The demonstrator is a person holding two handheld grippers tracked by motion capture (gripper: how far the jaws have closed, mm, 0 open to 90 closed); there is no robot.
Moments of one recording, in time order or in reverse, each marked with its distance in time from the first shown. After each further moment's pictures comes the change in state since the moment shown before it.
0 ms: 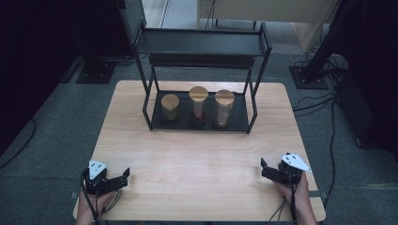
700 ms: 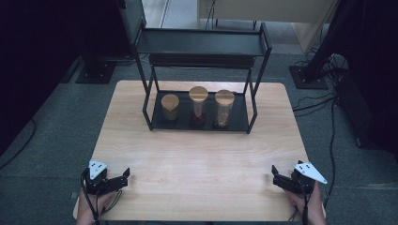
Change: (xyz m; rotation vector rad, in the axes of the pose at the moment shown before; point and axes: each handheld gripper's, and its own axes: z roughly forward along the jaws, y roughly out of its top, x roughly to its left) left arm 0.000 0.000 0.000 0.000 0.003 0.003; right arm -0.025 -0.018 -0.028 -0.007 -0.027 0.025
